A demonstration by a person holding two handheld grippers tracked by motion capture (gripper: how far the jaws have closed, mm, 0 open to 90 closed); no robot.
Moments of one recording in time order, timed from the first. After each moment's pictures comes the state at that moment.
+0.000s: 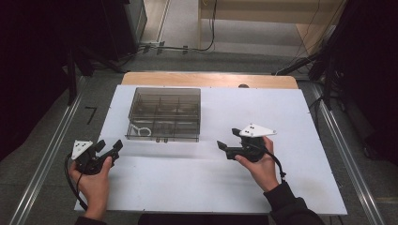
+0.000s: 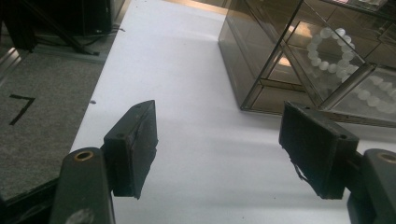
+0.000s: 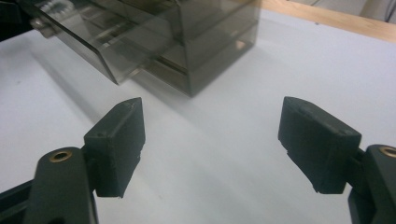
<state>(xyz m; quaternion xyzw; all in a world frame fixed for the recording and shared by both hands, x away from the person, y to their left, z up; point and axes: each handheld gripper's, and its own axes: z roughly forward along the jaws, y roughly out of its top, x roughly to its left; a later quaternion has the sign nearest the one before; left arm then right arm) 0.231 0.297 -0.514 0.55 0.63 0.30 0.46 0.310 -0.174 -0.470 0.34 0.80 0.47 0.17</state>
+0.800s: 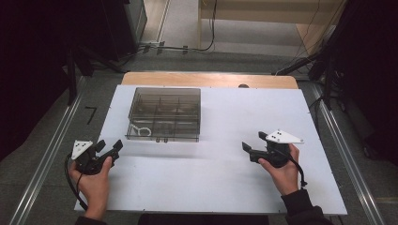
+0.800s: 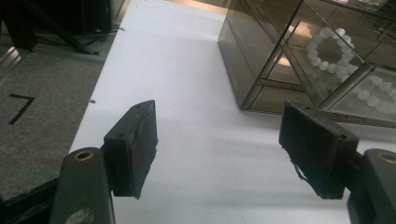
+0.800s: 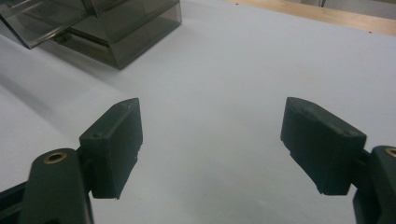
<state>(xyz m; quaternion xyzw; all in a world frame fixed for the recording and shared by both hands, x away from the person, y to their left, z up) 0.231 0.297 -0.514 0.55 0.63 0.30 0.46 0.303 -0.239 -0.481 0.39 0.77 0.45 0.22</state>
